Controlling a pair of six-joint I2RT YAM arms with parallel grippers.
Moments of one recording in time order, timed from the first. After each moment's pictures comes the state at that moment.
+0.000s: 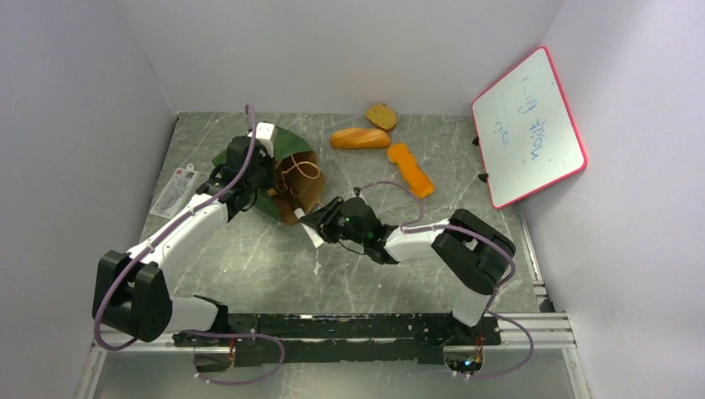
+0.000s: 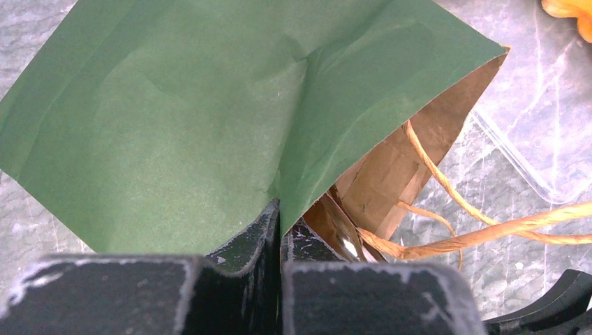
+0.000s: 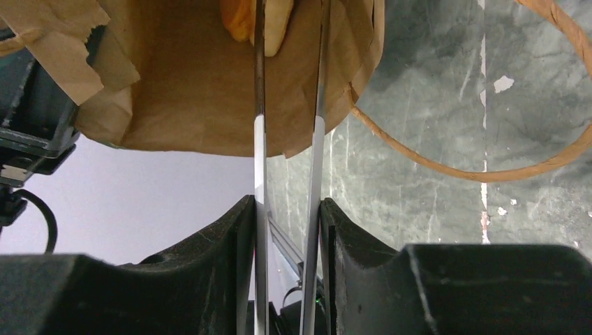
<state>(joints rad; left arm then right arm) -0.37 1.32 0.95 -0.17 -0.12 -0.15 0.91 1.74 0.74 0.61 0.01 1.46</state>
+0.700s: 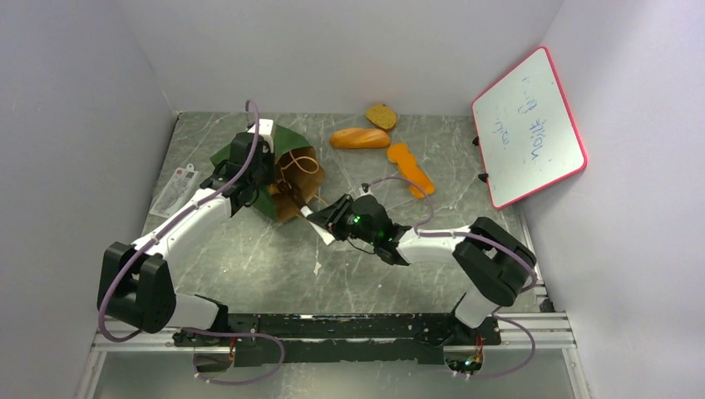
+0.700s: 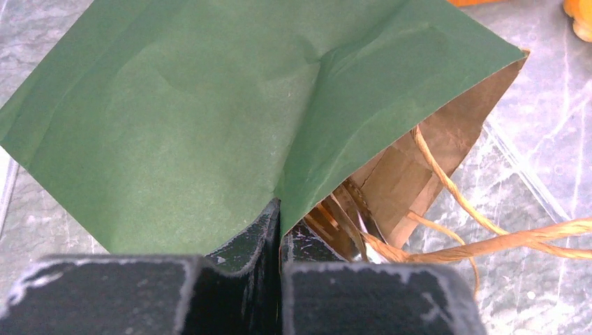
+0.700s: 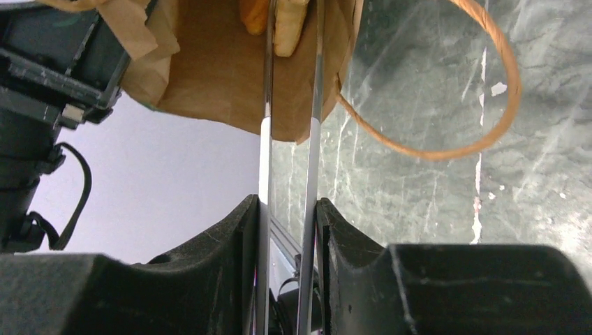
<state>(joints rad) -0.37 1.36 0.98 -0.17 -0.19 -0.17 0.88 1.63 0.70 0.58 -0.01 1.39</state>
